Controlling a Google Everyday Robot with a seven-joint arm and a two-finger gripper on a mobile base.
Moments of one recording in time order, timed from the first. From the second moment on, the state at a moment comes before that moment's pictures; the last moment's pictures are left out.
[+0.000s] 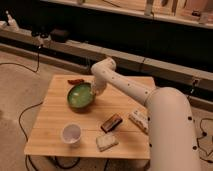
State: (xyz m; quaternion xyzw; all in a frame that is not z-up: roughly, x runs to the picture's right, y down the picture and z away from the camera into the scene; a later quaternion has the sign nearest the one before) arm -0.011 0.029 0.937 -0.13 -0.24 -0.60 0.75
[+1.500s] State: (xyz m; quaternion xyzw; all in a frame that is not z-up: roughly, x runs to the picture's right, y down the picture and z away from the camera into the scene) arm -0.087 0.121 0.877 -0.13 -0.34 -0.62 0.69
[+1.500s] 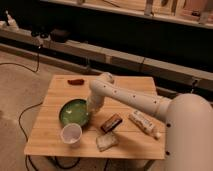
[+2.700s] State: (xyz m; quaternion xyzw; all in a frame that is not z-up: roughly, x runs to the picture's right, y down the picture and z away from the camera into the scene) arm 0.057 0.094 0.901 -0.18 -0.28 -0.55 0.76
